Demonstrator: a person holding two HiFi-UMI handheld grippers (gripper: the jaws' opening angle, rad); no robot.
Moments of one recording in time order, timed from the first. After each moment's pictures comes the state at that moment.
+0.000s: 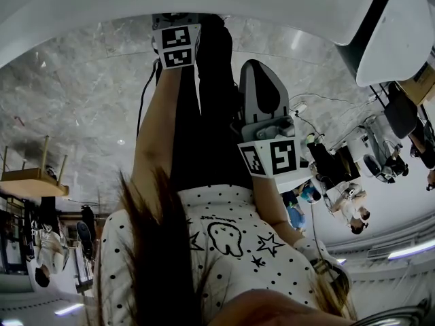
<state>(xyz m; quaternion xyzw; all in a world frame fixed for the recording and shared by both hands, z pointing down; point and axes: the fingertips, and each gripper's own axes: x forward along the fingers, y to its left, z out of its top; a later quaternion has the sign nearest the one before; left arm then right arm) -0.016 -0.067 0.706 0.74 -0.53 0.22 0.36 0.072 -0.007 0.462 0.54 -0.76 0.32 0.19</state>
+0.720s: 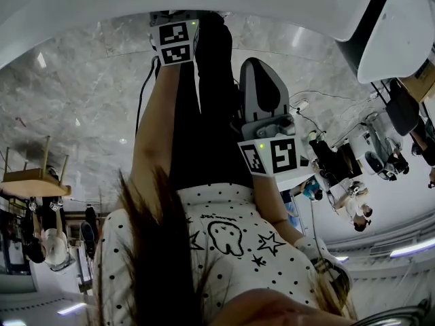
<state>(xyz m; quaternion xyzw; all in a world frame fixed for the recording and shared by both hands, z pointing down) -0.016 -0.074 0.707 0.74 -0.53 0.22 0.36 0.077 -0.005 0.465 0.55 -0.75 0.32 0.18</state>
